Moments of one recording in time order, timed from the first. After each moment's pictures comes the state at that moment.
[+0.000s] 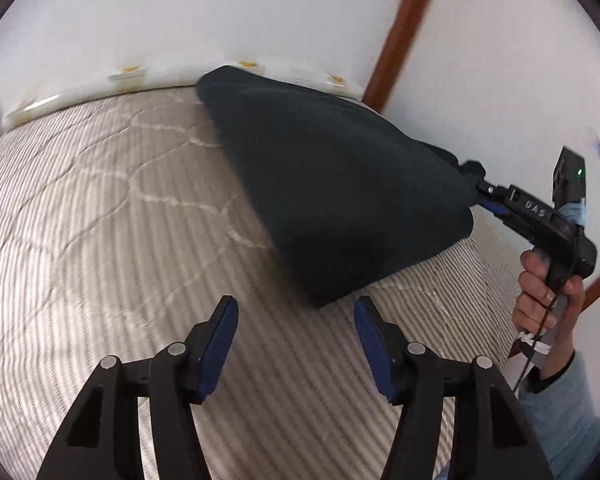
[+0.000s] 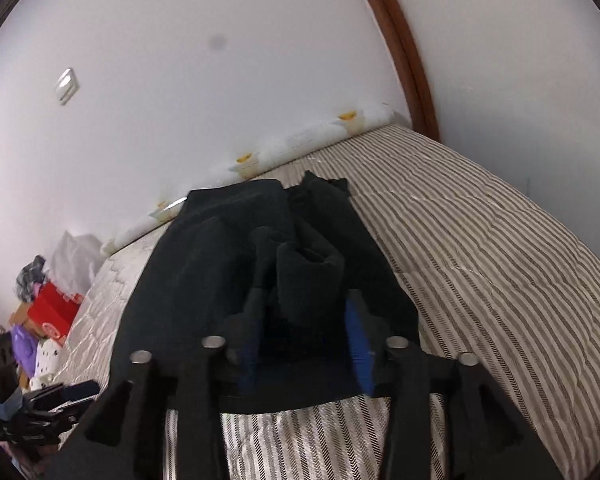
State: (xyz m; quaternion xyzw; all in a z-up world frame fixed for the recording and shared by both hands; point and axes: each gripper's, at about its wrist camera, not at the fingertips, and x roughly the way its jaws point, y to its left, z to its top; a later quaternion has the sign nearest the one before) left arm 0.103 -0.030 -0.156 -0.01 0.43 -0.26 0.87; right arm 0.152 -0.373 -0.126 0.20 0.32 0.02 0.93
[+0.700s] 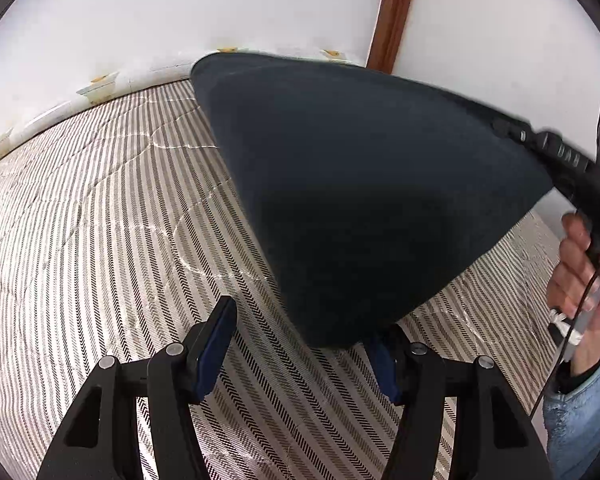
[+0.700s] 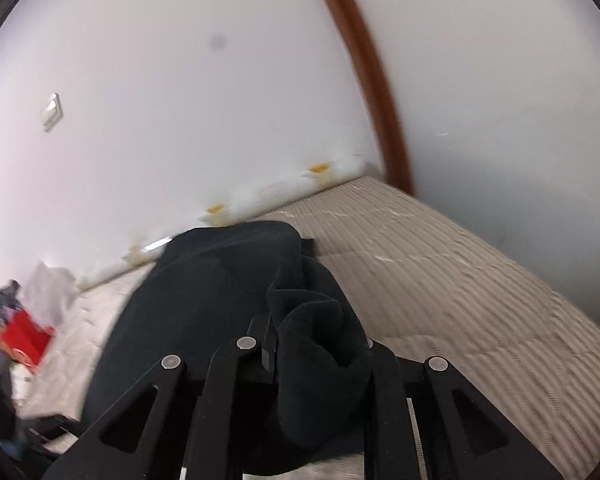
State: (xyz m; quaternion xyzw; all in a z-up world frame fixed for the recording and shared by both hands) left arm 0.142 -0.091 -0.177 0.05 0.44 -0.23 0.87; right arm 0.154 -0.386 -0.125 0.18 0.26 -0.06 0.95
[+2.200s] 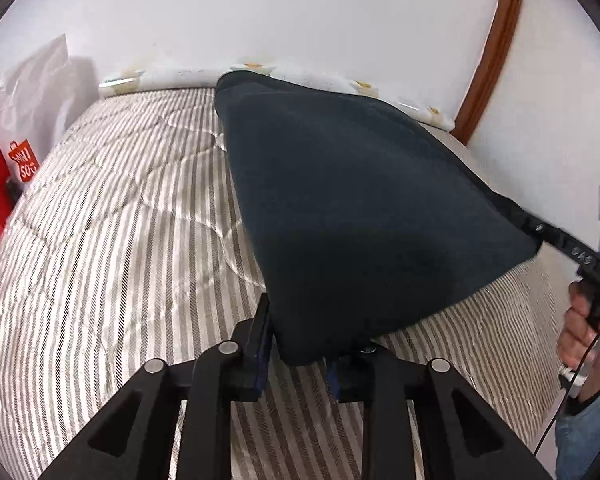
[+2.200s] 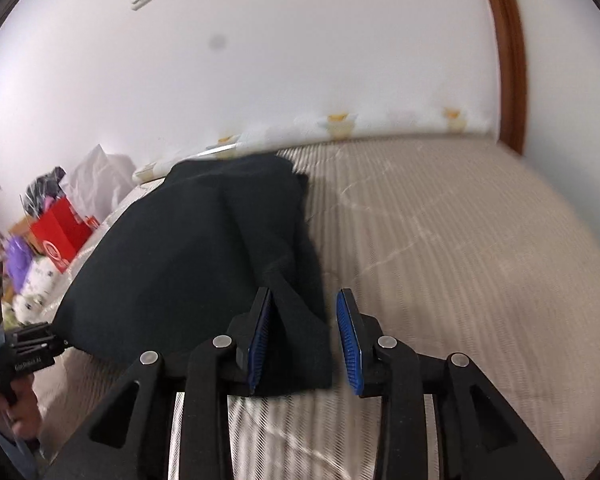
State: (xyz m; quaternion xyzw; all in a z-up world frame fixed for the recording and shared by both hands) left arm 0.123 0.086 -0.167 -0.05 0.42 -0.14 0.90; right arm 0.179 -0.241 -0.125 0.06 0.35 0.08 0.93
